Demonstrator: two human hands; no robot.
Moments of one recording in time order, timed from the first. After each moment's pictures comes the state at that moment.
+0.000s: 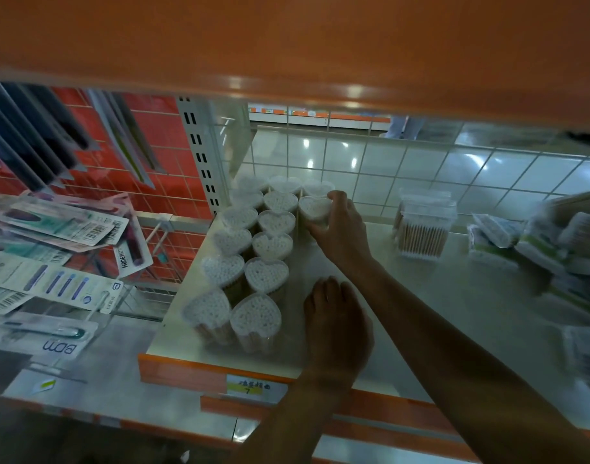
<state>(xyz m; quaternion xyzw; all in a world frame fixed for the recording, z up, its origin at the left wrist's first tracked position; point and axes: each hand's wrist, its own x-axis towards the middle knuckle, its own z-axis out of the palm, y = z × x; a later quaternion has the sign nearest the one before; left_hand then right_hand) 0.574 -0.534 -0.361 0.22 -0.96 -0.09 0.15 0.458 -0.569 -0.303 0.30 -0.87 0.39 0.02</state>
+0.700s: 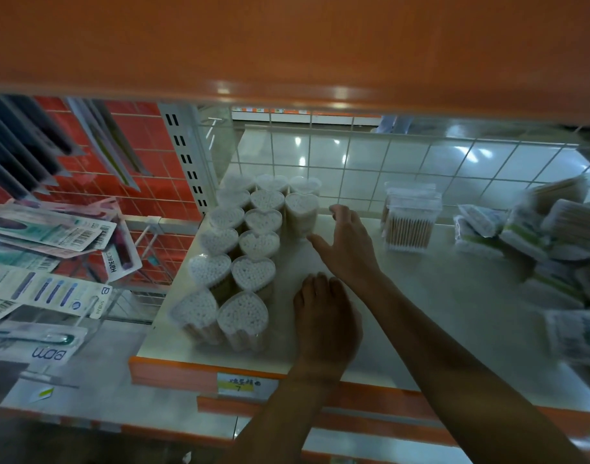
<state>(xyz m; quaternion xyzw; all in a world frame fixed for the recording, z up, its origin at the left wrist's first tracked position) 0.574 -0.534 -0.363 0.22 -0.96 -0.08 0.13 0.473 -0.530 -0.304 0.30 -0.89 0.35 0.01</state>
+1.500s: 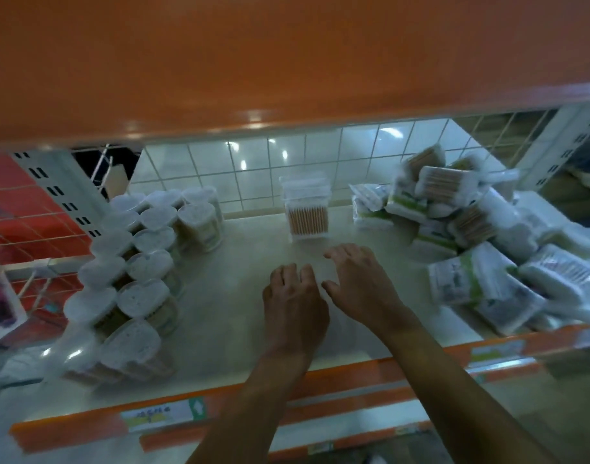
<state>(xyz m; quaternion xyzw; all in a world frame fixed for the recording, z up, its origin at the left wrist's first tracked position) 0.533 -0.468 -0.346 0.14 -0.97 -0.12 0.14 0.481 -0.368 -0.301 0.25 -0.95 0.17 0.00</state>
